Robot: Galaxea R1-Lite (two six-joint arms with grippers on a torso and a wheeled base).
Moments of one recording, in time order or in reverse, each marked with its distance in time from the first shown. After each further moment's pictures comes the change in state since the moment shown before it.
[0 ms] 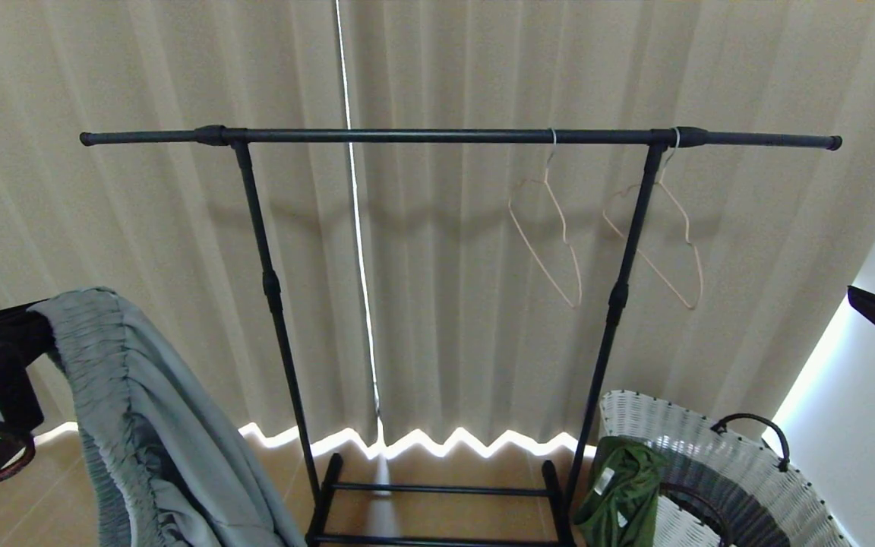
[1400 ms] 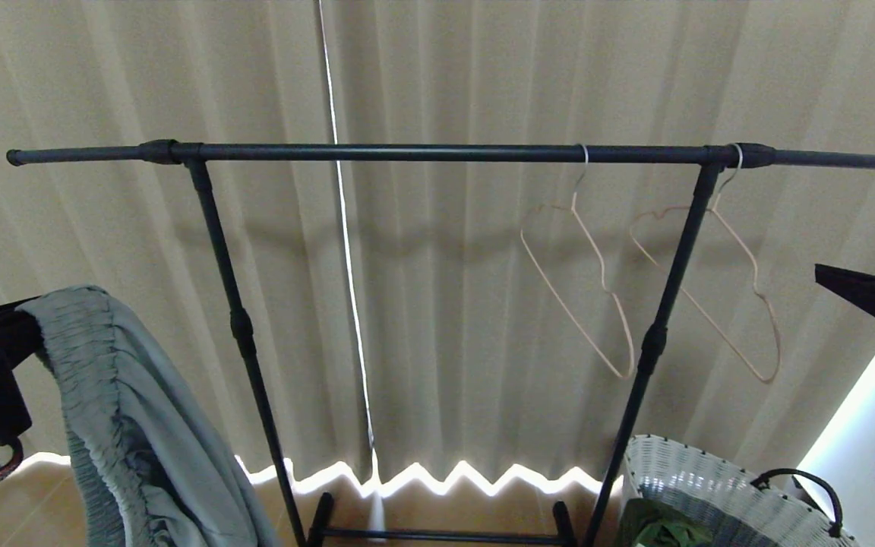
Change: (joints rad) left arm 0.000 -0.014 0.000 0.000 0.000 0.031; right arm 0.011 0.106 -0.142 0.120 0.059 0.179
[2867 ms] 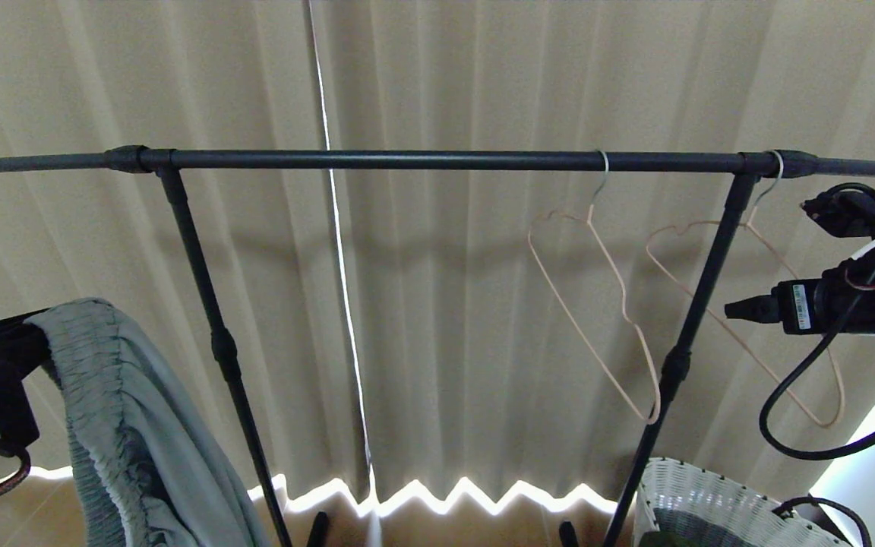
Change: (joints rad) left arm 0.004 -0.001 0.023 0.000 0.001 0.005; right arm 0.000 0.388 -0.206 0.210 -0.079 0.298
